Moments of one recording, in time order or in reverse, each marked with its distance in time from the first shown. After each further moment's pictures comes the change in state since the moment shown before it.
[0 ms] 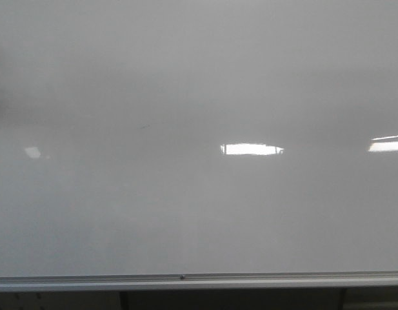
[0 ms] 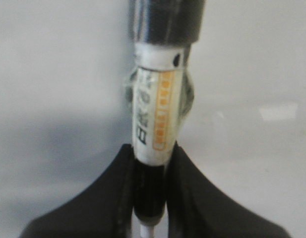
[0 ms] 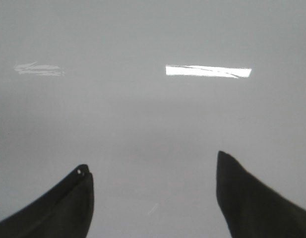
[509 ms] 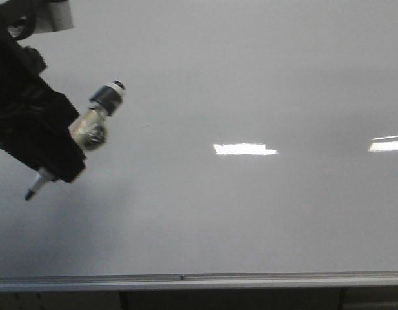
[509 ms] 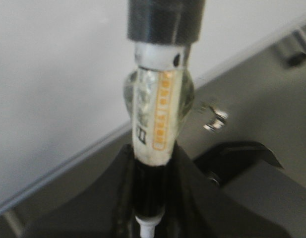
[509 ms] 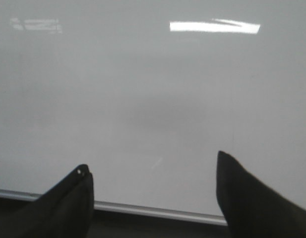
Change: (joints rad) left arm -0.529 -0.104 0.000 -0.516 0.509 0.382; right arm 0.000 0.100 -0.047 0.009 0.151 0.000
